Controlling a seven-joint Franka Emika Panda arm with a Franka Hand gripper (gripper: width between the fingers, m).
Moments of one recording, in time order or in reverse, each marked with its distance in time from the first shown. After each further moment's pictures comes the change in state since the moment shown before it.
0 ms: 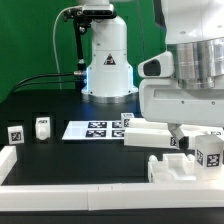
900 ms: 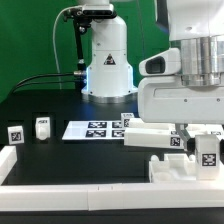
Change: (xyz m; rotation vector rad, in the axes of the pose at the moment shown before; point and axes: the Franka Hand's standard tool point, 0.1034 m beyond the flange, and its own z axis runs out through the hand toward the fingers) arm 0.000 -0.003 -0.002 -0.004 0.063 -0.029
